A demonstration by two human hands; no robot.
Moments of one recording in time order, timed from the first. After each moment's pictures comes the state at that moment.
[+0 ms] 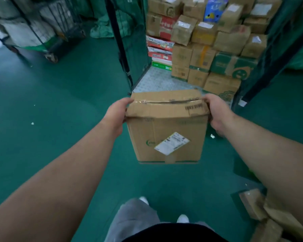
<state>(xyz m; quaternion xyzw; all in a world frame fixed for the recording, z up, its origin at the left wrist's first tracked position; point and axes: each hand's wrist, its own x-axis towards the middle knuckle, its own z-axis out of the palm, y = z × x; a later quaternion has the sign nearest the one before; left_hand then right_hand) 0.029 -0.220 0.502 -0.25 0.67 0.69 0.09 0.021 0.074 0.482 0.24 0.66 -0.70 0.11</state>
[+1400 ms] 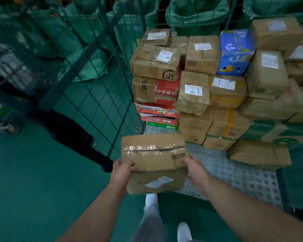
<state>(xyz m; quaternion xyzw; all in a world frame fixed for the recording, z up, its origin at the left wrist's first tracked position) -0.748 -0.261 0.380 -0.33 0.70 0.61 0.19 -0.699 -0.022 0.373 0.37 0.56 -0.72 0.17</state>
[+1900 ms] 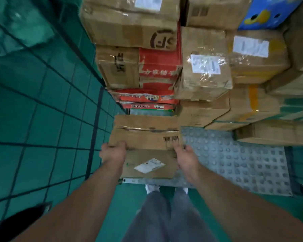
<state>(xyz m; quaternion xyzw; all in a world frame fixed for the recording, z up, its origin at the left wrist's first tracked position) -1.009 -0.228 0.215 -0.39 0.80 0.41 0.22 -0.904 -0.032 0.200 0.52 0.55 -0.63 0.17</state>
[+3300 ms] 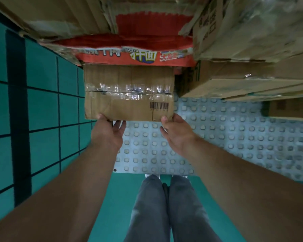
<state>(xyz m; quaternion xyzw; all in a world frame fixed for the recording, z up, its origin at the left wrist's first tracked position) -1.107 -0.193 -0.010 -0.55 0.48 0.65 0.20 -1.016 -0.022 -0.011 0.52 0.44 -0.70 0.21</state>
